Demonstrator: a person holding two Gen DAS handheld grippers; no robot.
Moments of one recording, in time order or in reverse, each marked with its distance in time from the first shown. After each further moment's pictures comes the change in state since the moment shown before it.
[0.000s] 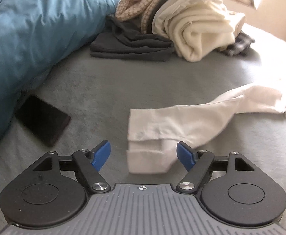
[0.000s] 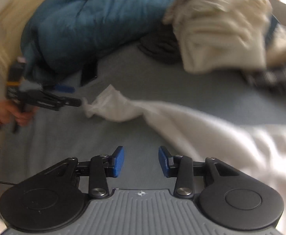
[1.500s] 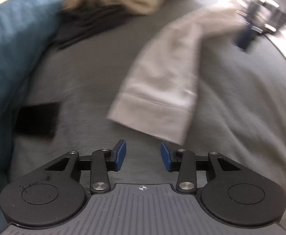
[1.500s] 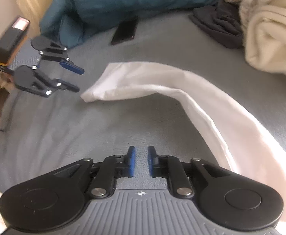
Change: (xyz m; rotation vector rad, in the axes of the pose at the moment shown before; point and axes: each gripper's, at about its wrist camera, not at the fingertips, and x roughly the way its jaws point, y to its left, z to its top) left arm -0.025 -0.005 -0.057 0.286 0.118 -0.046; right arm 0.062 0.017 0.002 -0.148 0.169 0.179
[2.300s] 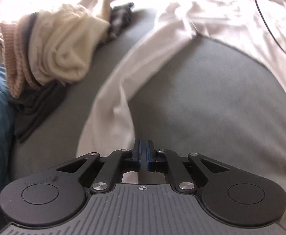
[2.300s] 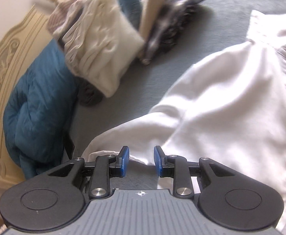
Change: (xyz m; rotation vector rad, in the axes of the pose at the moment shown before) left arm 0.025 -0.109 0.042 0.493 -0.164 -0.088; right arm -0.151 -0.129 -0.148 1.016 -0.363 -0.007
